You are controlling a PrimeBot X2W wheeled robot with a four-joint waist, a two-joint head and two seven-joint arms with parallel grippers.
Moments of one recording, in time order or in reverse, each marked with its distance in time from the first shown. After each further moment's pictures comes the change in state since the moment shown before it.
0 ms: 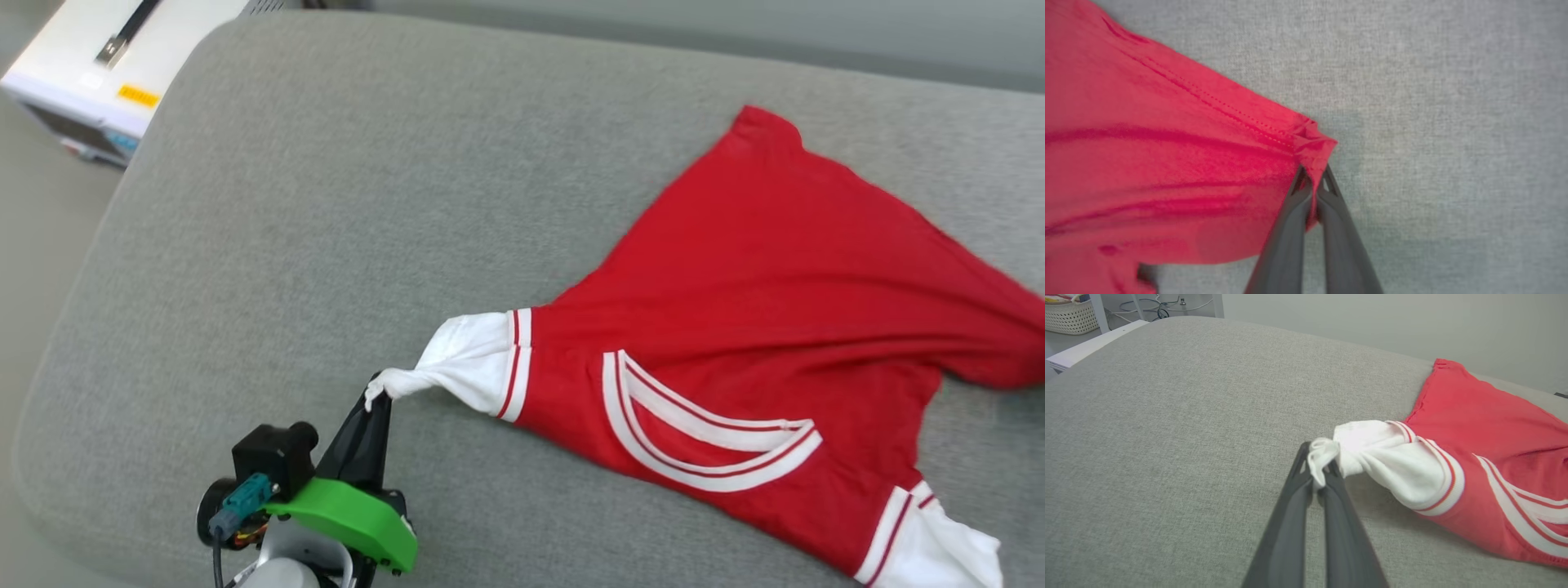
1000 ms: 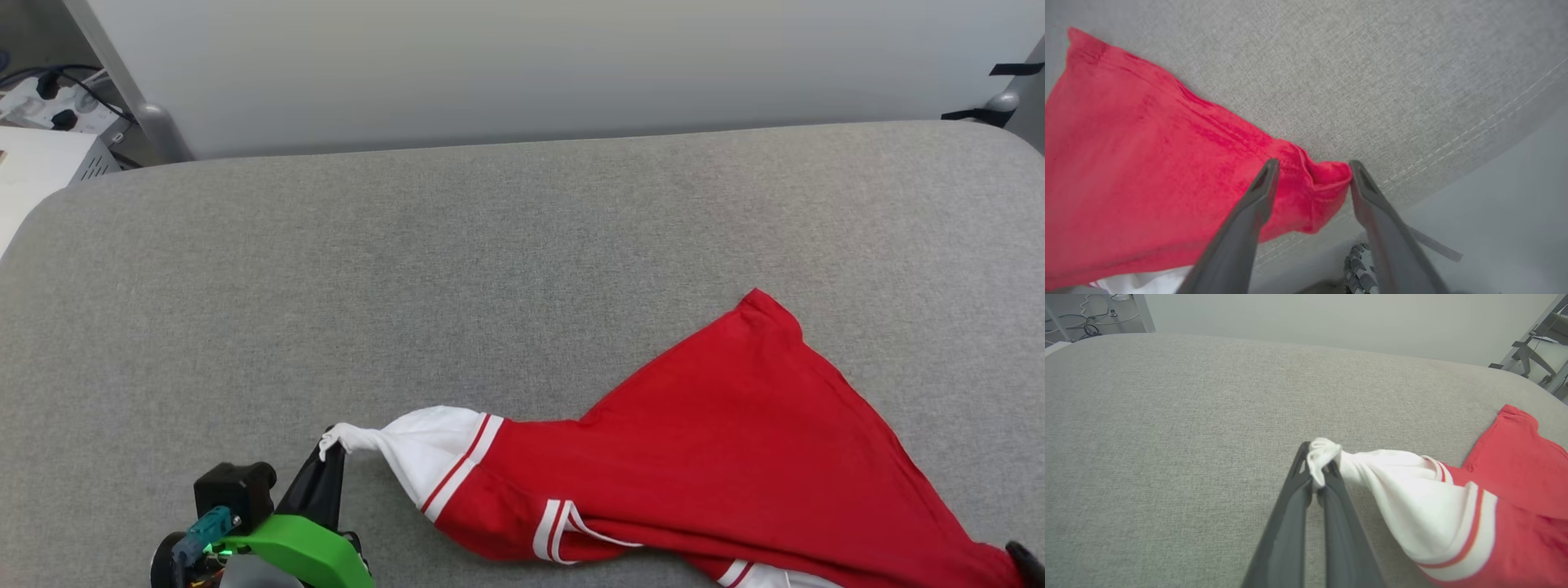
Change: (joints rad) left arm 0.097 0.078 0.034 -0.004 -0.043 0.036 0.061; right arm 0.758 0.473 -0.487 -0.741 -0.054 0.000 -0.031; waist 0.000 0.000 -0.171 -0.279
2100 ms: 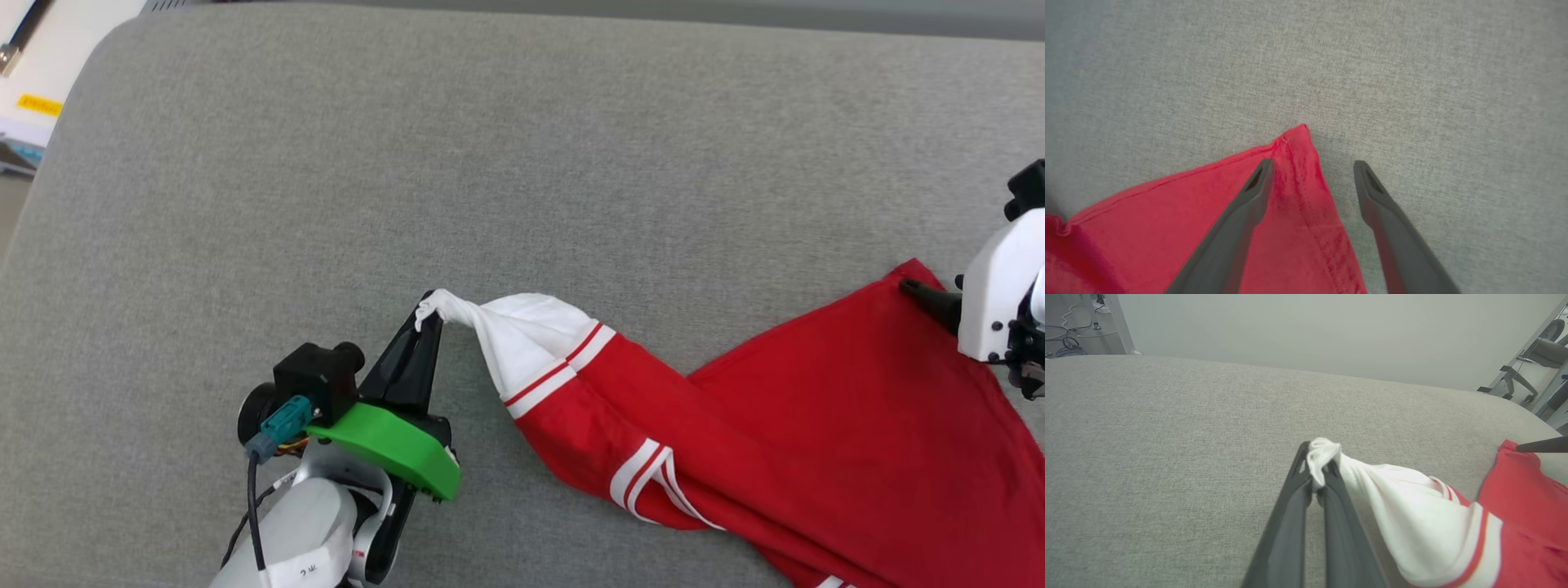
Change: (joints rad) left arm -0.268 -0.100 -0.103 0.007 0.052 -0.072 -0.036; right arm -0.705 -0.426 0.736 0.367 0.158 0.000 0.069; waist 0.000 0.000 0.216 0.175
